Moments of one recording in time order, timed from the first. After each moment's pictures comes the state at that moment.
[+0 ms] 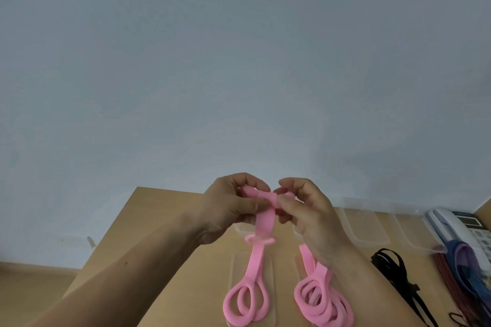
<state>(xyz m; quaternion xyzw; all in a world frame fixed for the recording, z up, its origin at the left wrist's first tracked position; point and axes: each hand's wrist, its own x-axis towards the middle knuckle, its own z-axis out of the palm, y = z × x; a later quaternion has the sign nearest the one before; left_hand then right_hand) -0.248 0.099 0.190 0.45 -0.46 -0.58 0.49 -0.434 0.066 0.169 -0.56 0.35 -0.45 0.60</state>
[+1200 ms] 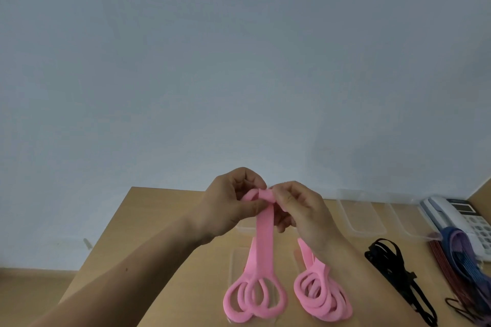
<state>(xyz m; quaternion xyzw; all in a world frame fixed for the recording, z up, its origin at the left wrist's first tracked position) -0.246 0.089 0.172 0.44 -0.57 -0.49 0.49 -0.430 0.069 0.167 -0.61 0.38 -0.42 0.55</state>
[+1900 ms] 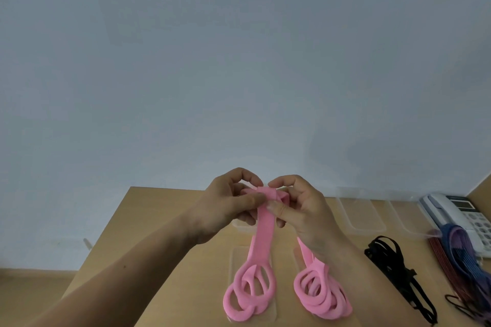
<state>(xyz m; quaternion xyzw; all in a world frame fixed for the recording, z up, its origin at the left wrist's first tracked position) -0.244 0.088 0.174 0.45 -0.53 -0.56 0.46 -0.432 0.067 0.163 -0.63 0.36 -0.42 0.54</state>
